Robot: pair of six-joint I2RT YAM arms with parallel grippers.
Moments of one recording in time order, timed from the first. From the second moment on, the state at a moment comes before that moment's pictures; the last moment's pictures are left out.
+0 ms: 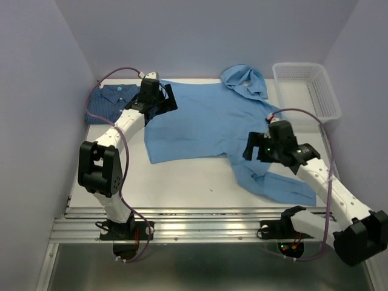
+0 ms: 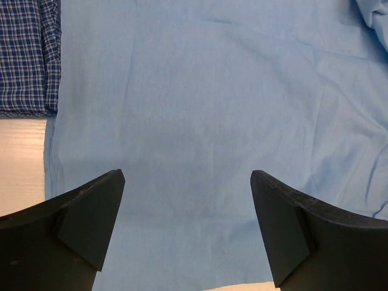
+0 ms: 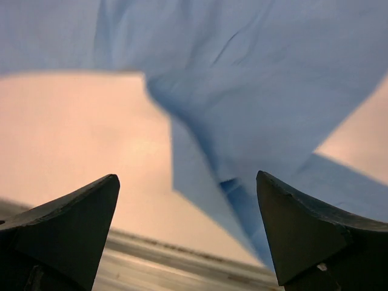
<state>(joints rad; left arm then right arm) -0.29 1.72 1.38 -0.30 -0.07 -0.46 0.27 1.04 0.89 -0.63 -0.03 0.41</state>
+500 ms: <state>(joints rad) -0.29 1.68 1.25 -0.31 -0.11 -0.49 0.70 1.34 0.87 -0.97 0.28 0.79</state>
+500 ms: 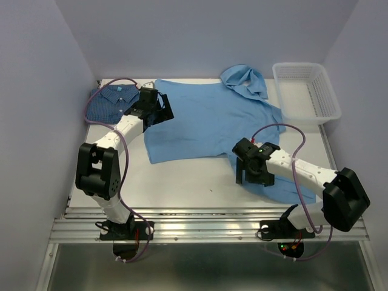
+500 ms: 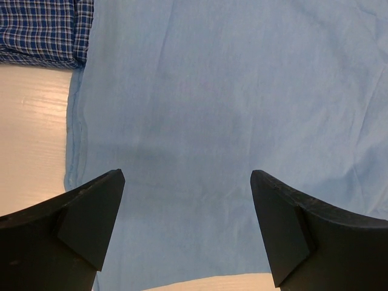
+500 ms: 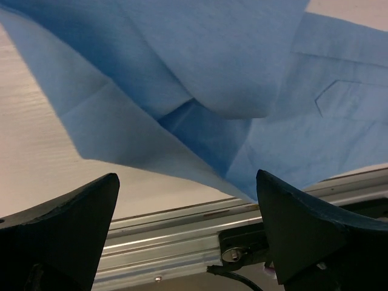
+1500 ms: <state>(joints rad) -0.29 1.68 1.24 -0.28 -0.10 -0.49 0.66 1.76 1.49 -0.82 0.32 0.37</state>
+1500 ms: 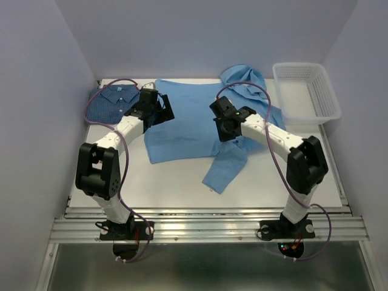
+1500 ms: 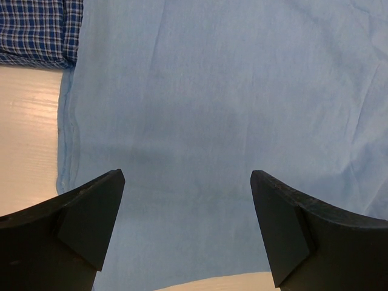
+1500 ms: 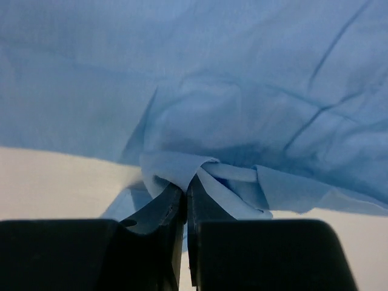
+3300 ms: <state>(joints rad) -0.54 1.29 0.69 -0.48 -0.38 -0.88 0.23 1.42 0.88 -0.40 -0.06 0.47</state>
